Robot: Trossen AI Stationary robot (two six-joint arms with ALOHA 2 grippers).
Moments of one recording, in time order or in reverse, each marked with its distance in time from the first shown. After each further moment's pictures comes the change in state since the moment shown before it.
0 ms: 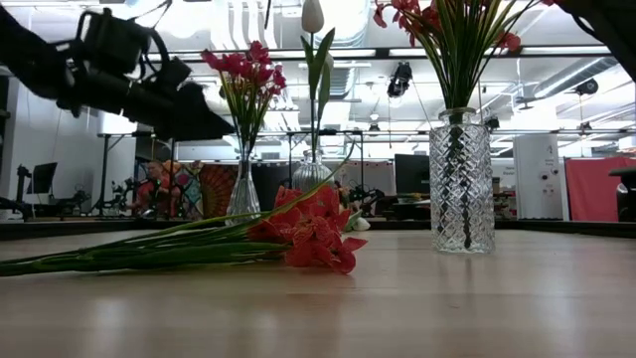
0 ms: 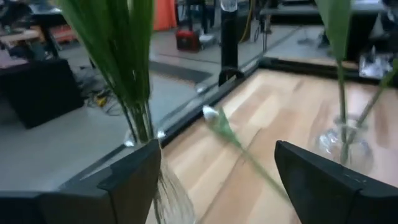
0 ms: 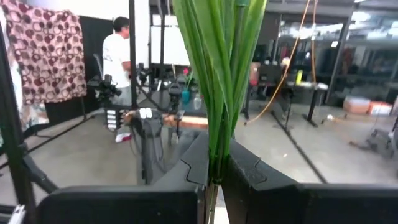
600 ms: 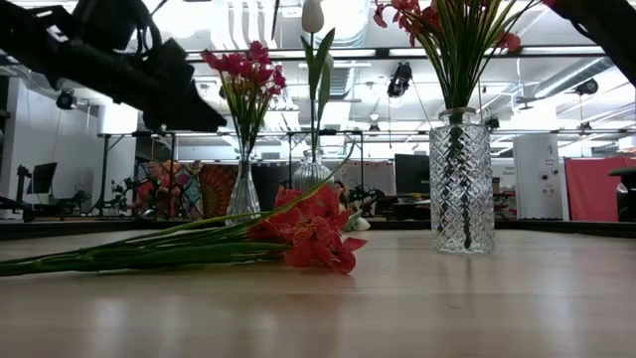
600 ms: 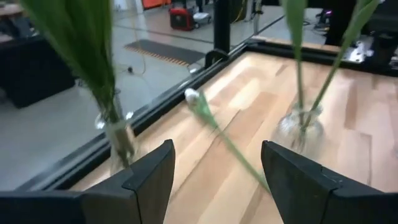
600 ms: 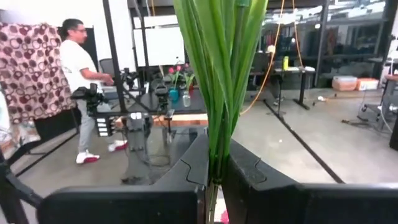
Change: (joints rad) left arm -0.212 -0.132 0.081 -0.330 -0.185 -0.102; right arm -0.070 0.021 0.000 0.010 -0.002 0.104
